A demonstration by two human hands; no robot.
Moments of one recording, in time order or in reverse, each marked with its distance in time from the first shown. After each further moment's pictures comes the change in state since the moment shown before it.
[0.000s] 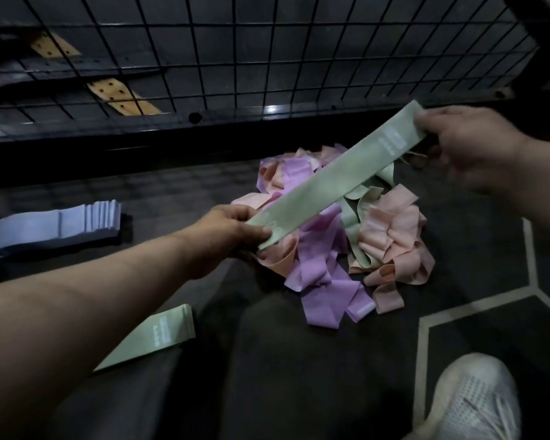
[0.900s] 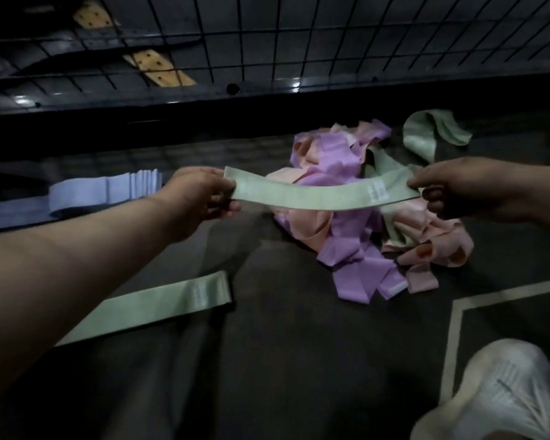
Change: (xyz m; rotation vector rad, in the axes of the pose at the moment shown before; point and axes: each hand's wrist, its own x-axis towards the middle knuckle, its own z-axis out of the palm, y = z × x) left_hand -0.026 0.000 -0.064 -0.169 0.356 -0.041; right_hand -0.012 0.061 0.010 -0.379 -0.418 0.347
